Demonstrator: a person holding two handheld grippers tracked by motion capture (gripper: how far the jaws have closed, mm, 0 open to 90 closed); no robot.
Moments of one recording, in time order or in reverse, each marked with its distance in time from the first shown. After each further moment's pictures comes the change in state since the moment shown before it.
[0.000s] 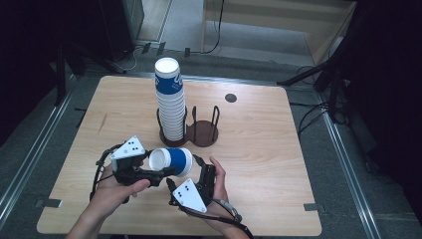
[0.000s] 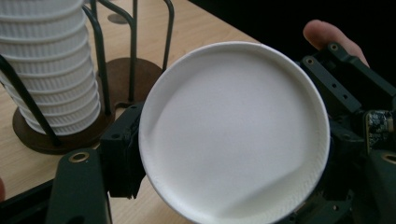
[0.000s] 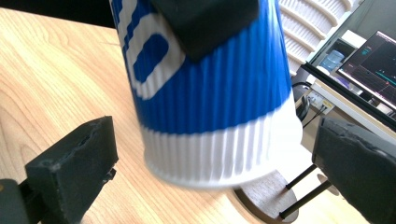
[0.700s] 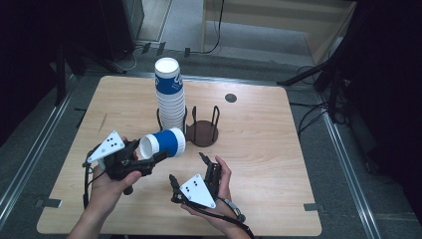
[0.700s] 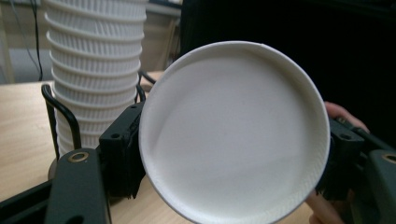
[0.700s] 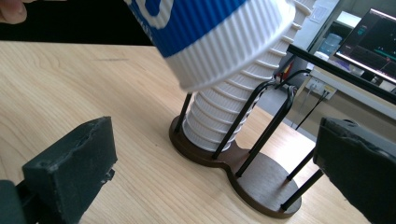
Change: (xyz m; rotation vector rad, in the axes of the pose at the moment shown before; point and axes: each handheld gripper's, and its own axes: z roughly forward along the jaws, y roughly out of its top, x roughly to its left) left arm 0.015 -0.005 -0.013 -0.329 0.045 -0.053; right arm -0.013 0.002 -0.004 -0.009 -0.017 0.129
